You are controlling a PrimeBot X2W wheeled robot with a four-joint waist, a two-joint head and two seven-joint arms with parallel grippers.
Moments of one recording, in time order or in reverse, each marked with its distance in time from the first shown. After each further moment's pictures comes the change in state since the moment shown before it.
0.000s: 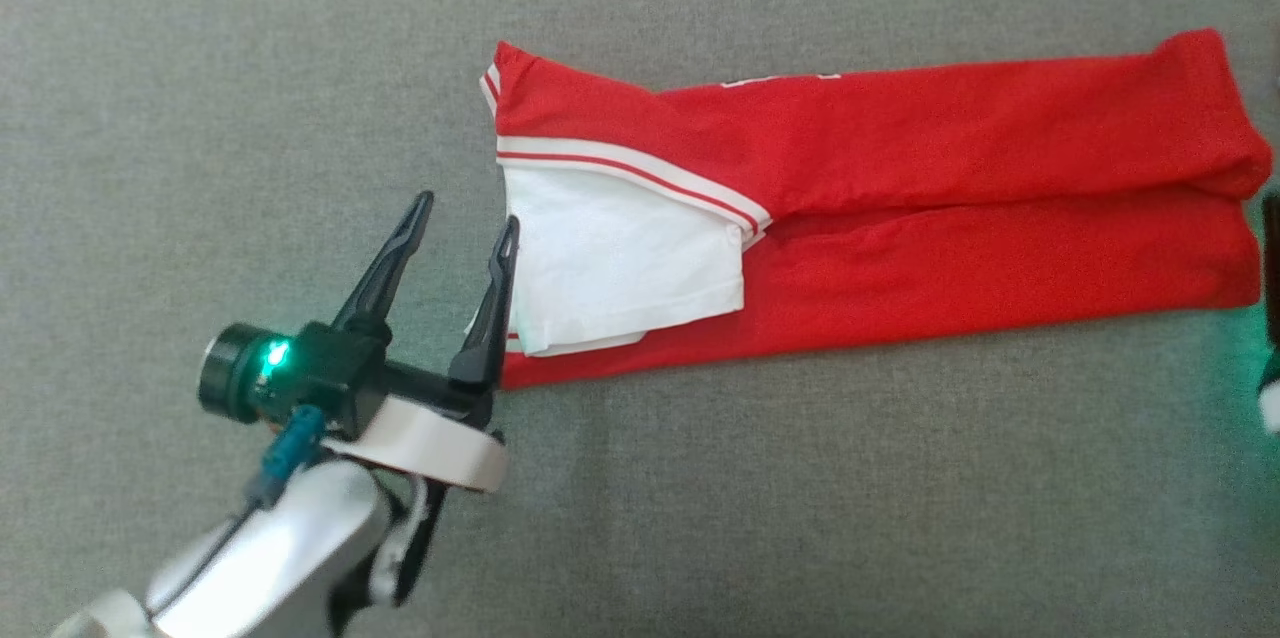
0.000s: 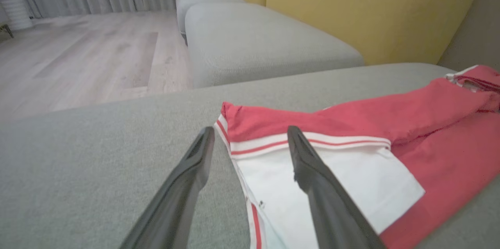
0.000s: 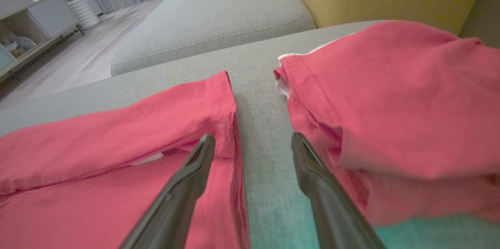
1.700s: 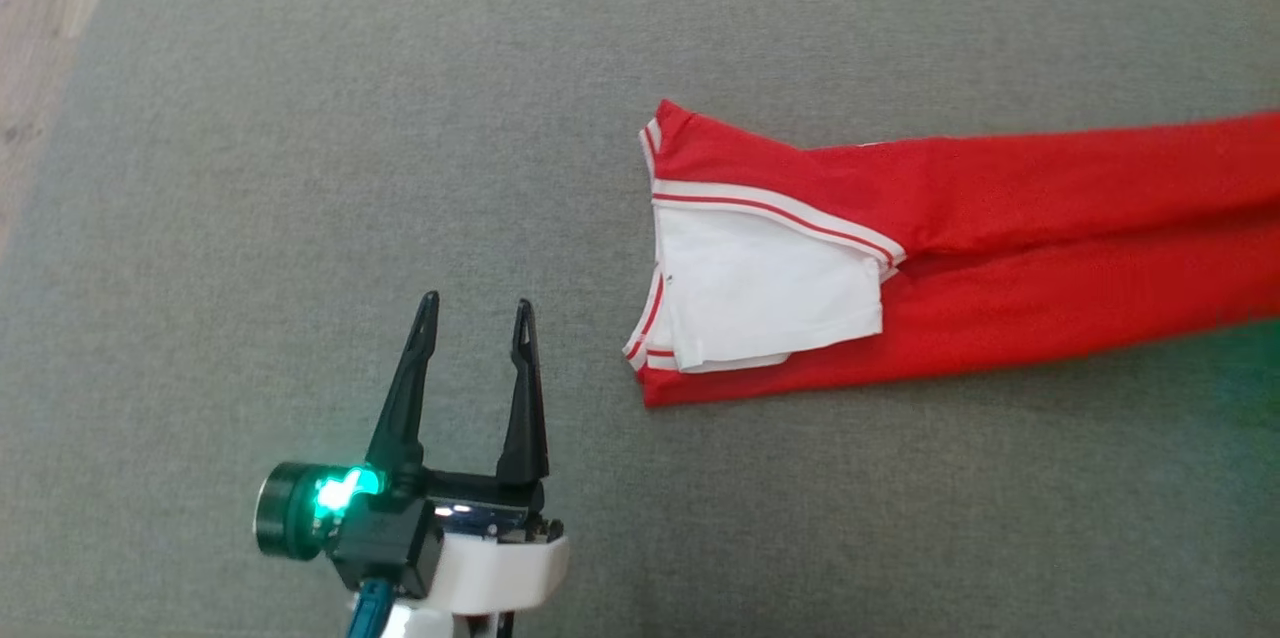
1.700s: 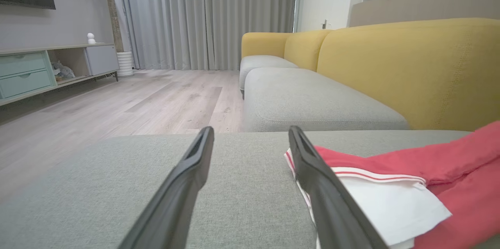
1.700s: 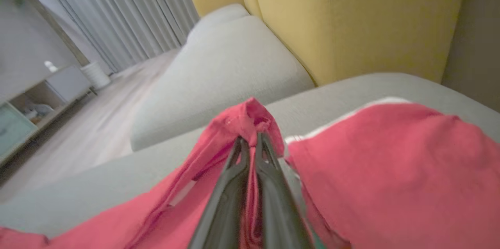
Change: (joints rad) left arm 0.547 -0.555 0.678 0.020 0.701 -0.241 -0.004; right arm 0.034 0.127 -0.353 -0.026 -0.061 0.000 0.184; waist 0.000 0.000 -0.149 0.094
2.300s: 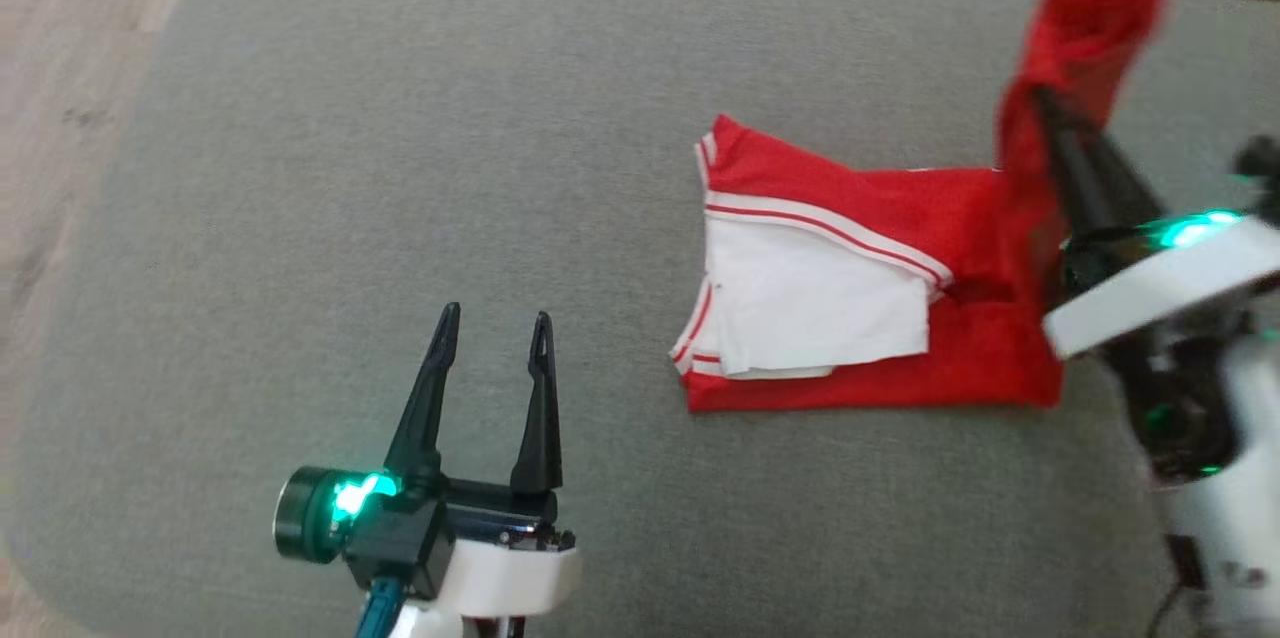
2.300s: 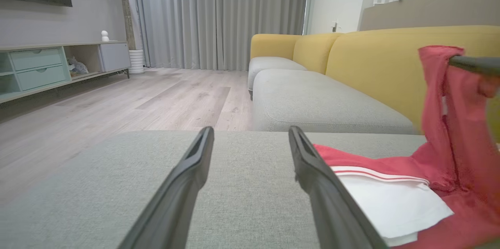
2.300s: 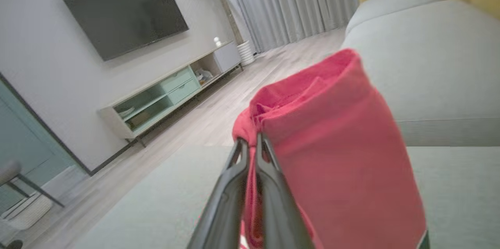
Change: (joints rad) left arm 0.000 0.000 -0.022 0.030 -0.028 -0.022 0.000; right arm -0.077 0.198 0.273 -0.420 -0.087 0.000 0.197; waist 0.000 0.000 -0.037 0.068
